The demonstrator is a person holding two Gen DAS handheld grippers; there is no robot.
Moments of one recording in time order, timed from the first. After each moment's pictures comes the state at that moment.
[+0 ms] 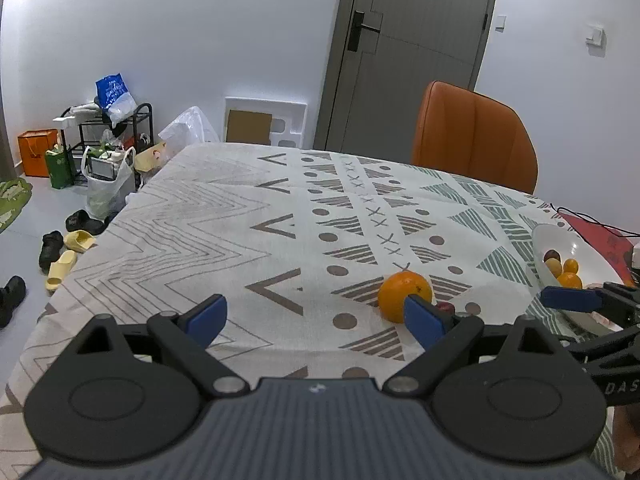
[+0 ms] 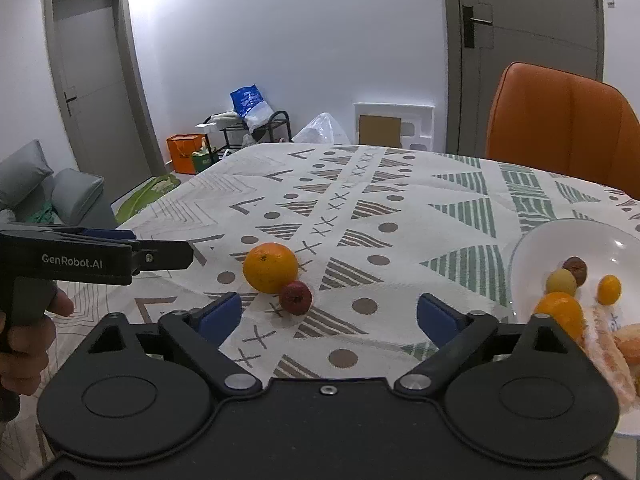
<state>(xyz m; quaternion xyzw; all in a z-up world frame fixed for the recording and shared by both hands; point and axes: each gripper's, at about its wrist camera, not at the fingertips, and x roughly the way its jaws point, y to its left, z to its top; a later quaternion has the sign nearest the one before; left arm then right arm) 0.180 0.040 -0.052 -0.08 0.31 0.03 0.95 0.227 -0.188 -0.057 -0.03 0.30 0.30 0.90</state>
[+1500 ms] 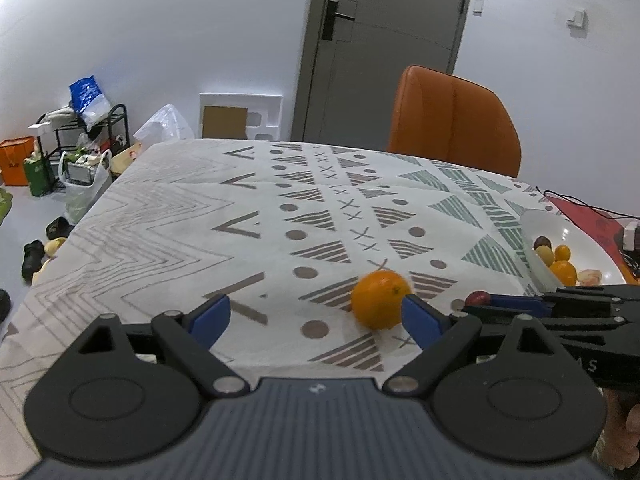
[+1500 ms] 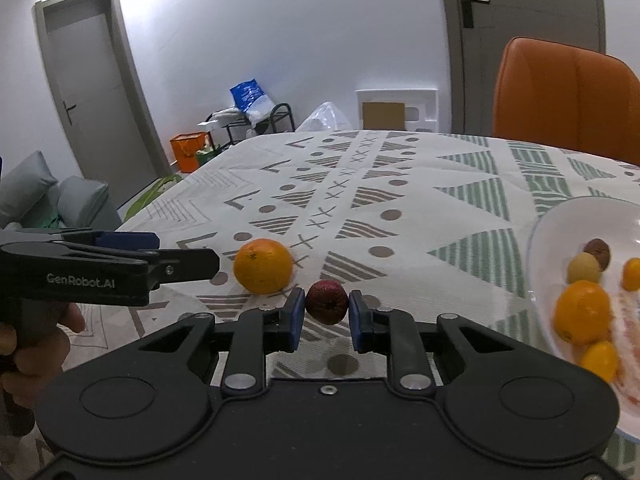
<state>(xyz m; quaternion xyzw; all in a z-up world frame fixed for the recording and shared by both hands) 0.202 0.024 -0.058 -0.07 0.31 -0.01 0.95 0.240 -0.192 -0.068 0.00 0.32 0.31 0.90</state>
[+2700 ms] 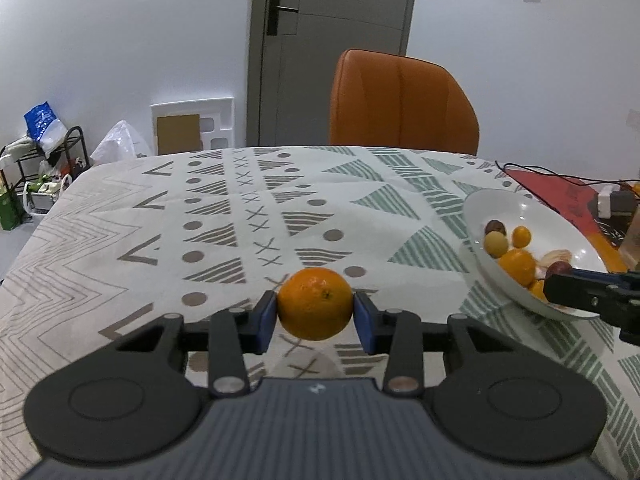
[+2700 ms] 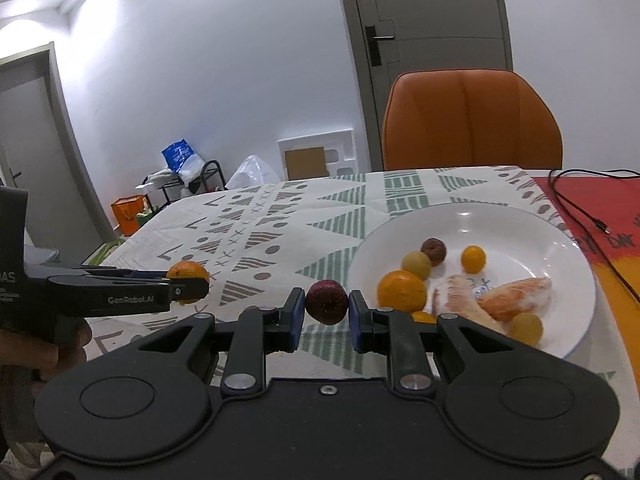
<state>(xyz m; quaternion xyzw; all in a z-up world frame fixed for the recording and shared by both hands) 0.227 -0.044 -0.053 -0.02 0.32 -0.06 0.94 0.213 -0.287 -0.049 0.05 0.27 0.20 0.94</state>
